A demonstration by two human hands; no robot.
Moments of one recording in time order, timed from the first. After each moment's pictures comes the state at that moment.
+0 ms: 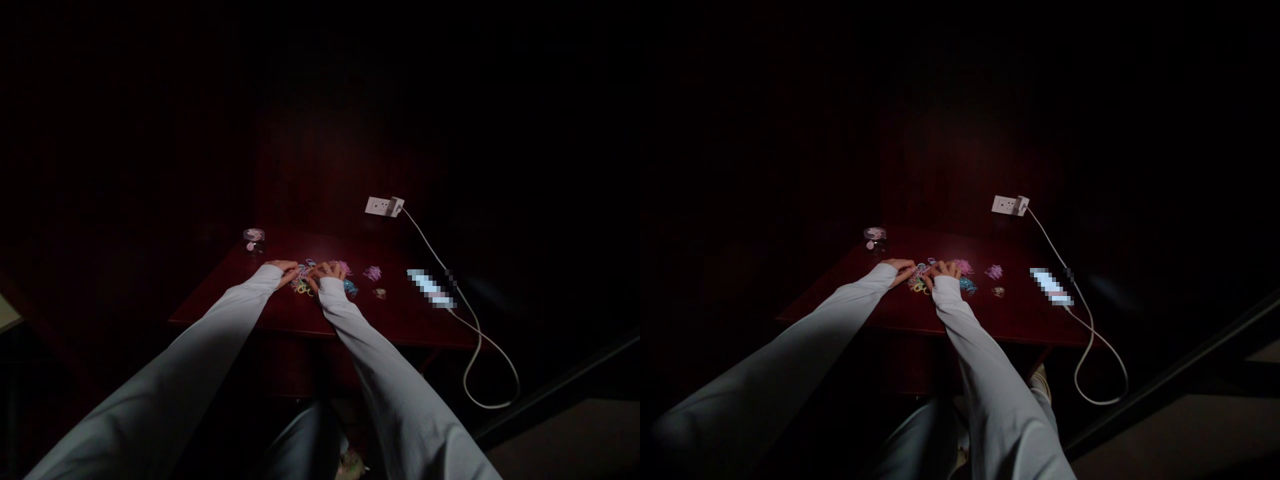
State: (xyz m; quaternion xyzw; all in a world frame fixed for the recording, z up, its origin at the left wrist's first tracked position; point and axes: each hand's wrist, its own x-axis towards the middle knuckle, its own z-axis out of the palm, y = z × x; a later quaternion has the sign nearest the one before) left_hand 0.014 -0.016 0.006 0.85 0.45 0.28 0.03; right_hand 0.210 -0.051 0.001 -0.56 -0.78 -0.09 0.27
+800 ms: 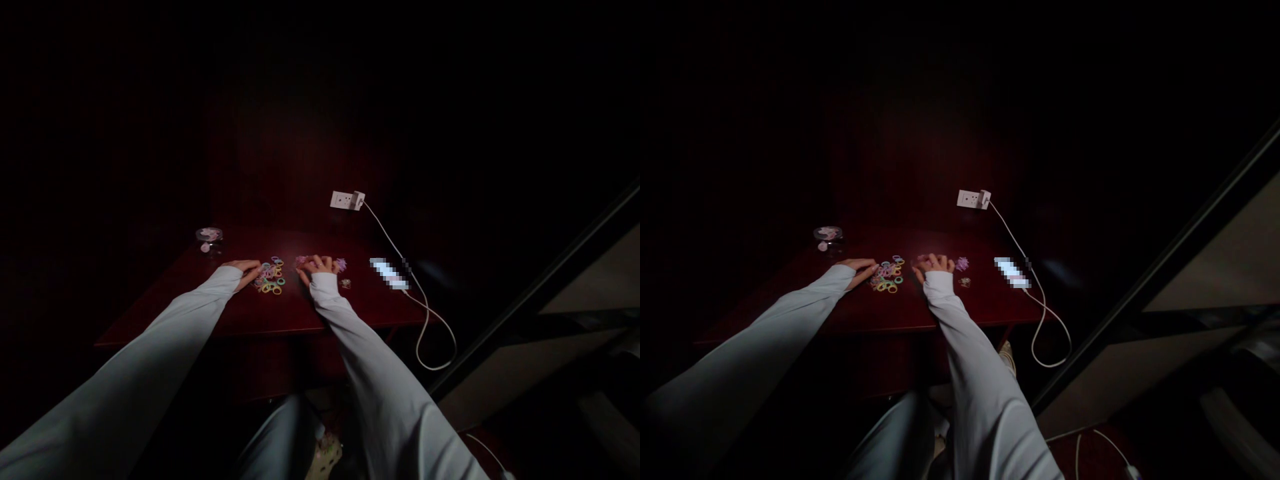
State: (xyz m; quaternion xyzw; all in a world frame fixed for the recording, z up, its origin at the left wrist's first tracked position) left_hand 0.005 -0.007 -0.005 0.85 0.43 0.29 0.04; right_hand 0.265 -0.064 0.016 -0.61 -0.73 -0.15 0.26
